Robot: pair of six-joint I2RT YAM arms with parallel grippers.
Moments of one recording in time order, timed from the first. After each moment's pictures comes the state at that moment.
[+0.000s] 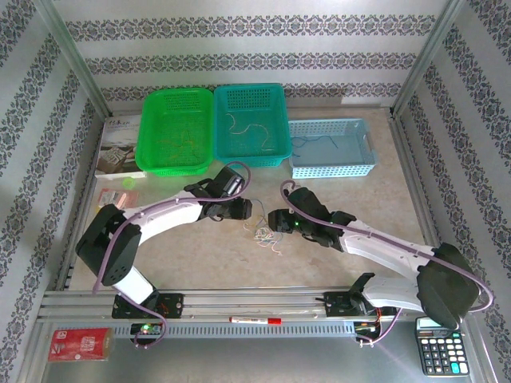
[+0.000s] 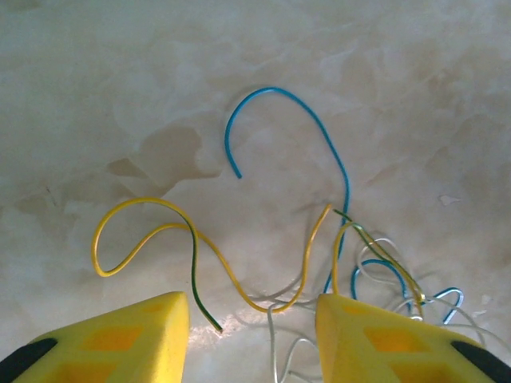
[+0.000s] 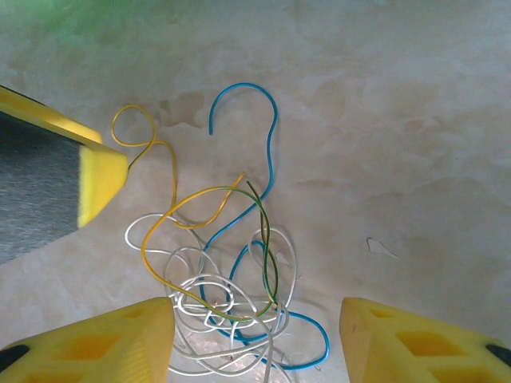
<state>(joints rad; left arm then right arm) -0.67 1.62 1.00 -0.42 0.07 -0.55 0.75 1.18 0.63 -0.27 -0.01 0.62</state>
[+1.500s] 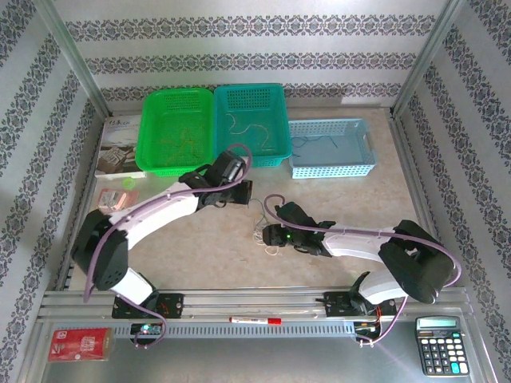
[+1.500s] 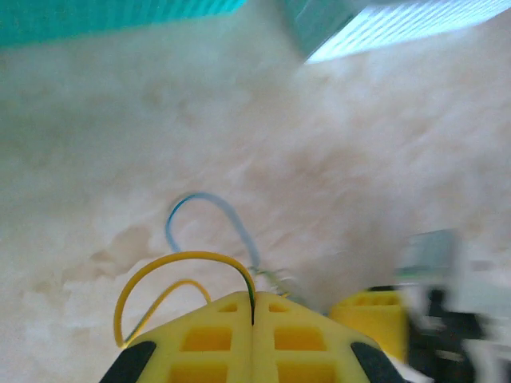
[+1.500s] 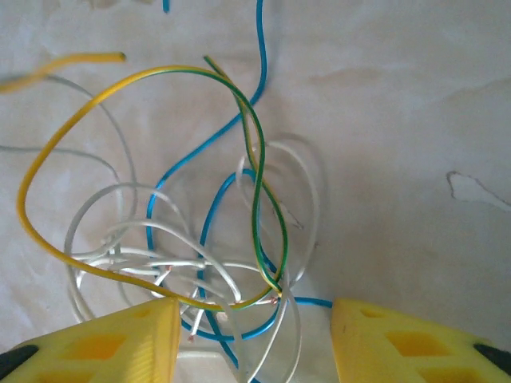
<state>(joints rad) -0.67 1.52 1.18 -0.50 0.08 -0.50 0.81 1.42 0.50 0.01 -0.05 0.69</state>
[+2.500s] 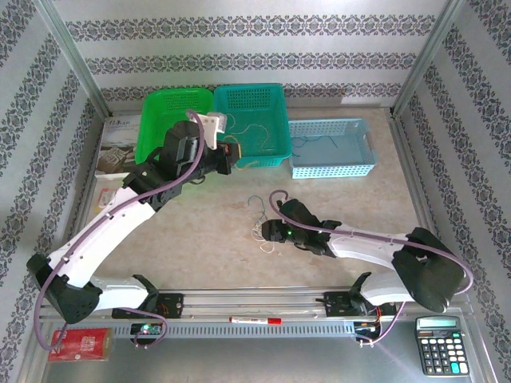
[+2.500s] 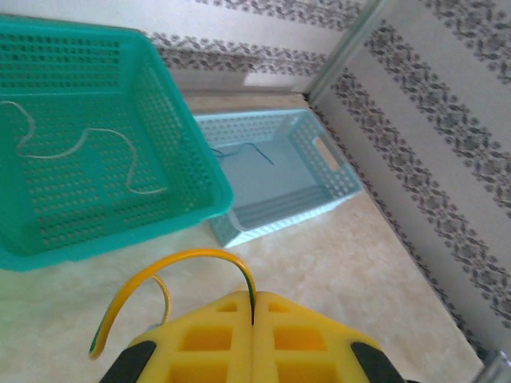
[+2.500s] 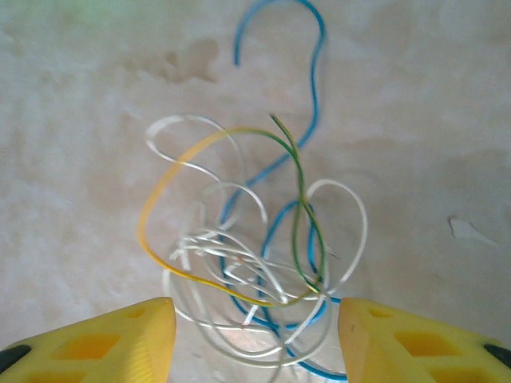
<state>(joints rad) -0.56 1.27 1.38 -0.53 0.06 -0.45 0.81 1.29 0.55 -0.06 -0.04 0.70</state>
